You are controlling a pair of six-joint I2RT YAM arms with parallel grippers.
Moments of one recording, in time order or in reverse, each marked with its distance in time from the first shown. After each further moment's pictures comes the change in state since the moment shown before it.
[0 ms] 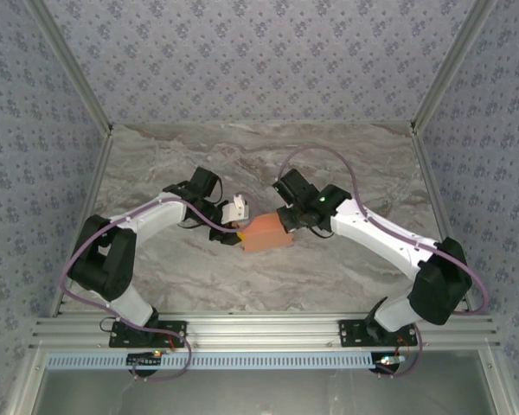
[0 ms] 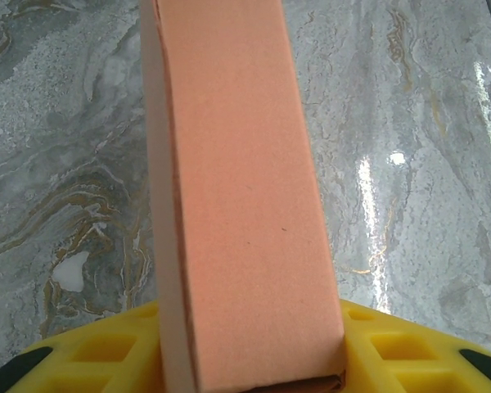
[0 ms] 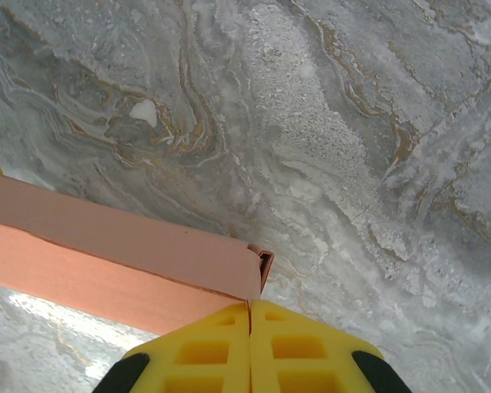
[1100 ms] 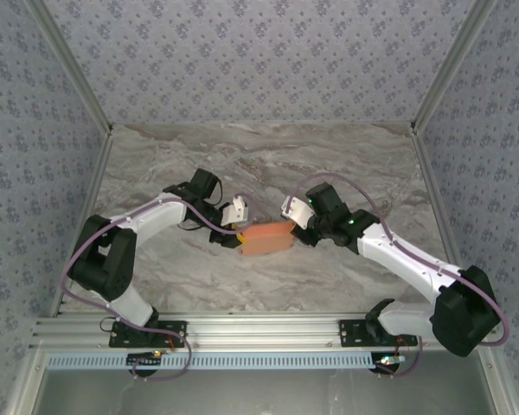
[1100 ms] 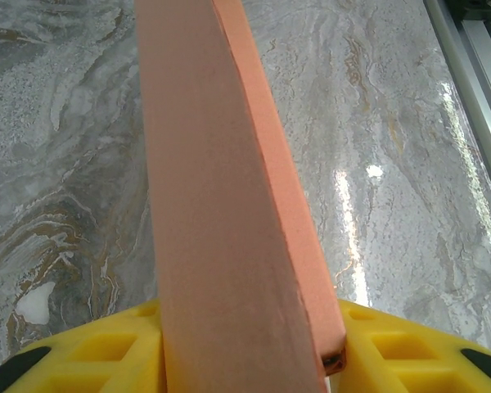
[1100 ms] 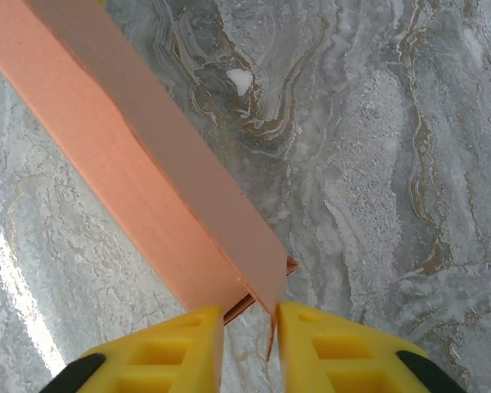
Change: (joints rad) left arm 0.000 0.000 -0.006 -0.026 0.088 0.035; right arm -0.141 -0.235 -0.377 0.335 -0.305 -0.750
